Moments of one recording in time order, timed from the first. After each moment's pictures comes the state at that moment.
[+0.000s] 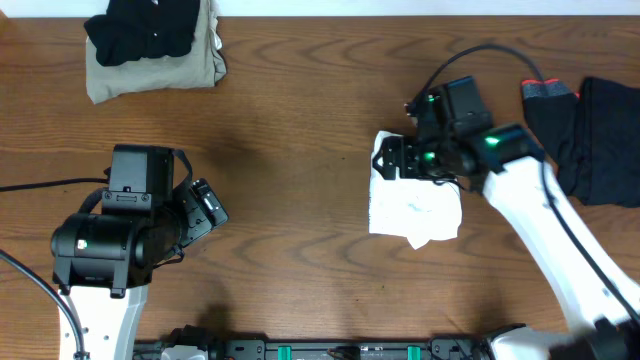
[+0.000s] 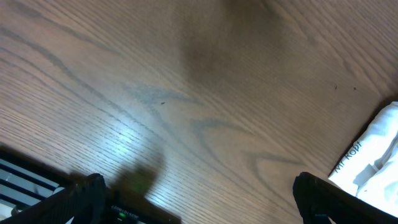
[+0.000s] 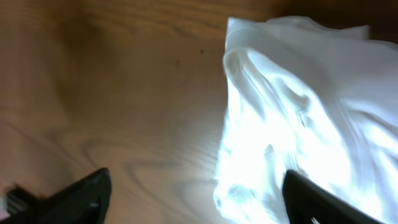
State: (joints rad) left arm -0.09 1.05 1.27 -1.42 -0.06 -0.64; right arm 0.34 1.48 1.27 -0.91 -0.30 0.35
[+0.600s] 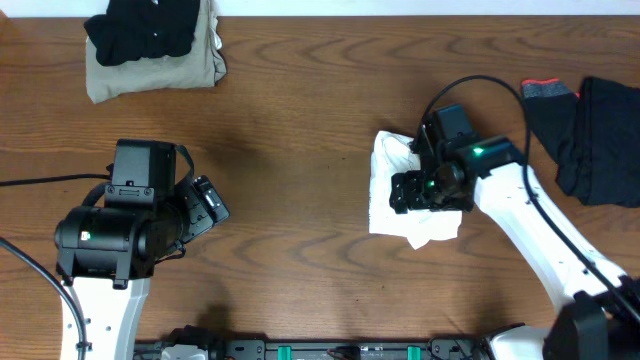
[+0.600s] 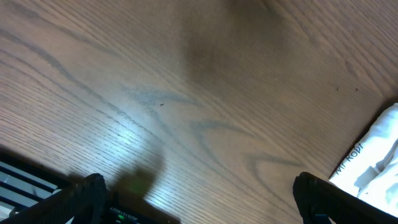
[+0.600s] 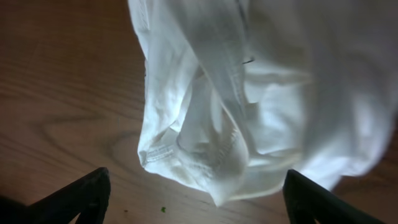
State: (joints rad) left arm -0.09 1.07 1.27 -1.41 -0.06 -0.64; right arm 0.34 1.54 1.12 -0.97 -0.20 0.28
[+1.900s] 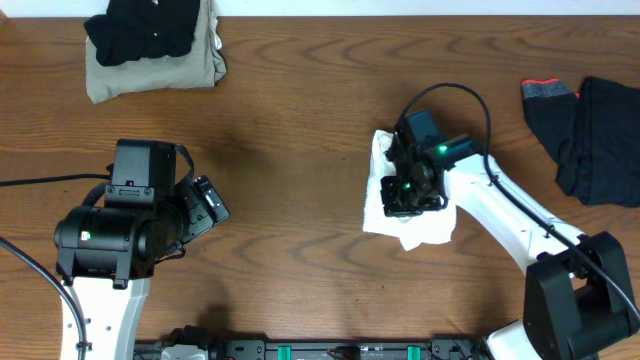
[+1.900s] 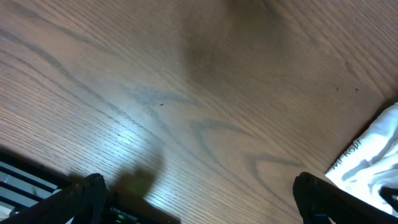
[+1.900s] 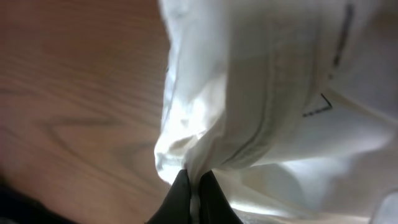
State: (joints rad) left arm -0.09 1.07 1.27 -1.41 -0.06 -0.64; right arm 0.43 1.68 1.11 -0.89 -0.29 0.33
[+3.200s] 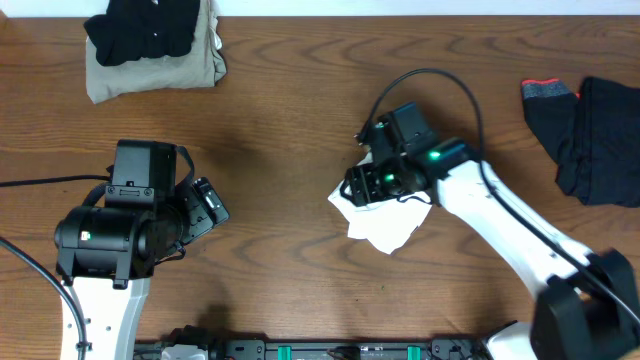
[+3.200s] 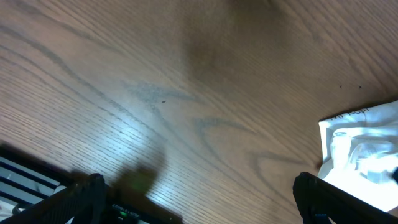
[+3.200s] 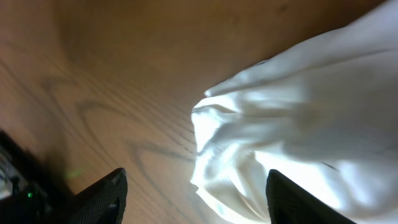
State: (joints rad) left arm -0.09 1.07 1.27 -1.42 -0.06 -0.64; right arm 0.49 1.60 1.15 -0.70 -0.38 0.30
